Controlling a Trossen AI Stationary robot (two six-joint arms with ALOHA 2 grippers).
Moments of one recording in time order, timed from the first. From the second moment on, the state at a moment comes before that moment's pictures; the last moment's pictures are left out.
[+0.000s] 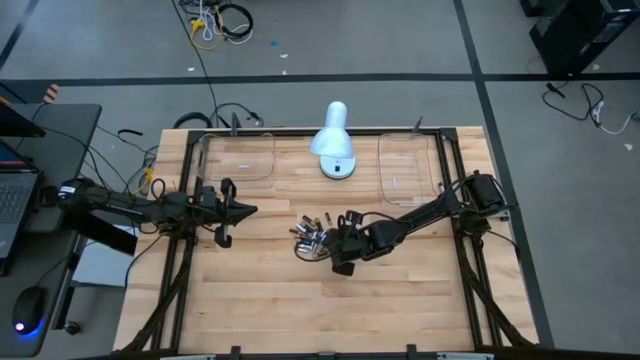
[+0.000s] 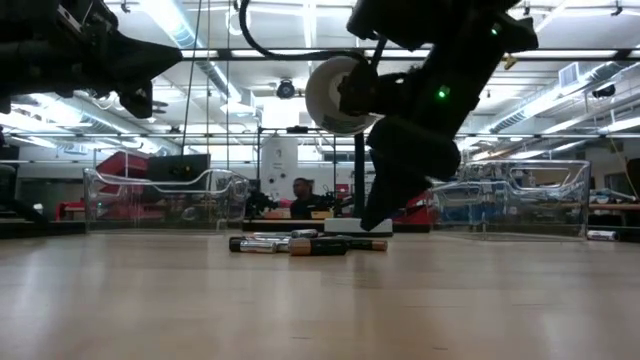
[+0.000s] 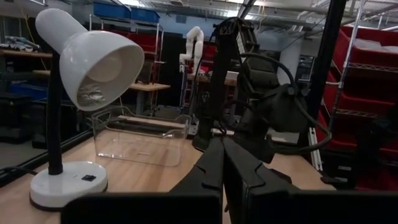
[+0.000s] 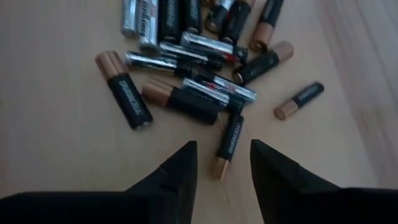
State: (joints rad) left arm -0.15 0.43 0.01 0.61 -0.22 -0.12; right arm 0.26 1.91 1.16 -0.39 0.42 0.42
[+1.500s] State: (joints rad) left arm -0.15 0.43 0.01 0.61 -0.22 -0.11; right arm 0.24 1.91 0.99 -0.20 0.37 0.56
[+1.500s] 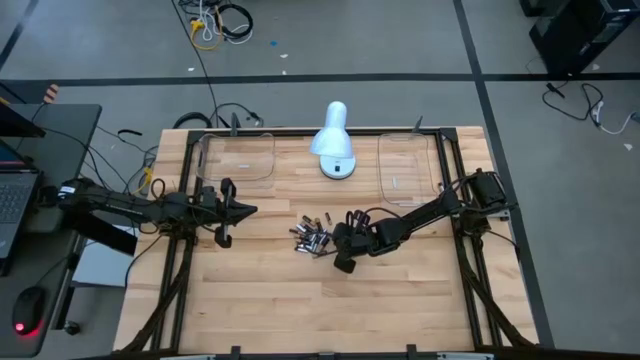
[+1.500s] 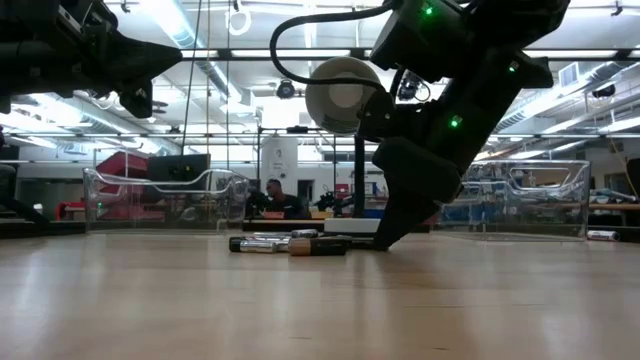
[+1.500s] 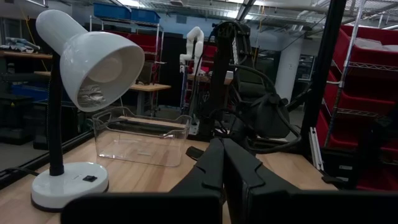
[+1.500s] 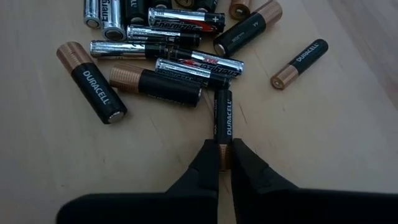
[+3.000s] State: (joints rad) left arm -0.15 0.43 0.01 0.61 -0.22 -0.14; right arm 0.03 1.16 0.98 -0.93 0.56 0.89
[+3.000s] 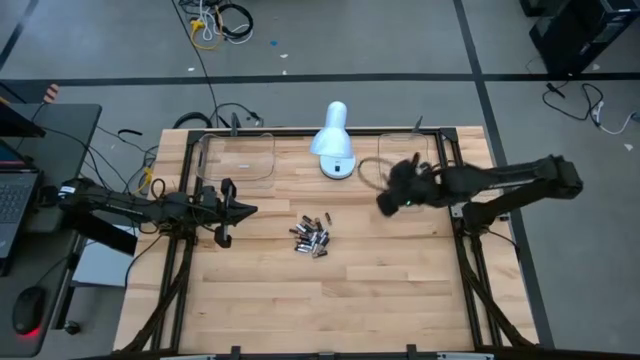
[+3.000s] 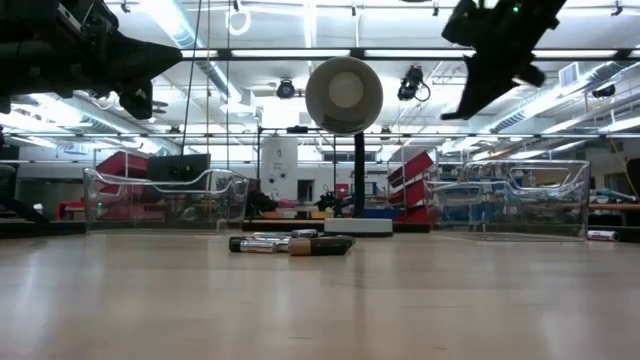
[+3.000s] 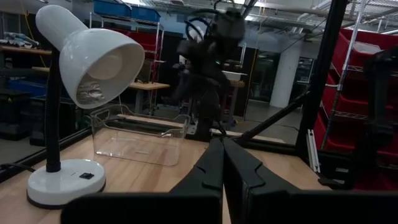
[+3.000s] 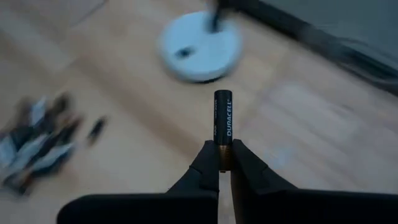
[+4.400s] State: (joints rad) left arm -0.15 0.43 0.01 0.61 -0.22 -0.14; right arm -0.54 1.19 0.58 -0.42 0.37 0.80
